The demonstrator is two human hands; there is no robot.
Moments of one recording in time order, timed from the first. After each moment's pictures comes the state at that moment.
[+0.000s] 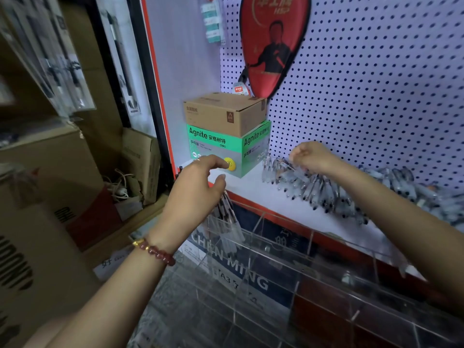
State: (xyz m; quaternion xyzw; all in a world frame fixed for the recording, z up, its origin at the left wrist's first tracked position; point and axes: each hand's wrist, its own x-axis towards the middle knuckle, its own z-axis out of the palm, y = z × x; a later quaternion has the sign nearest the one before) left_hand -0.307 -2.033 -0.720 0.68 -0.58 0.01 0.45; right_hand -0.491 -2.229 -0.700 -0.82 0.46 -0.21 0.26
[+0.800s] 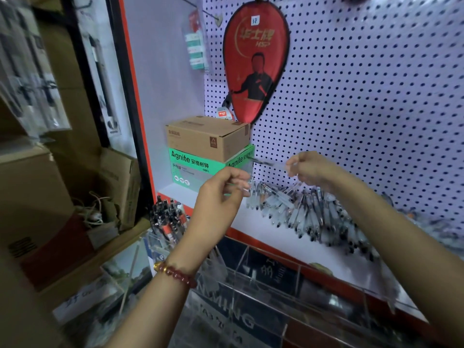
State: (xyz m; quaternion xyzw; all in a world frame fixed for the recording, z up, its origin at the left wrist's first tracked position) left_hand -0.346 -2.083 -0.712 0.51 -0.58 -0.16 0.62; right_hand -0.502 -2.253 -0.667 -0.75 0.50 -0.25 0.36
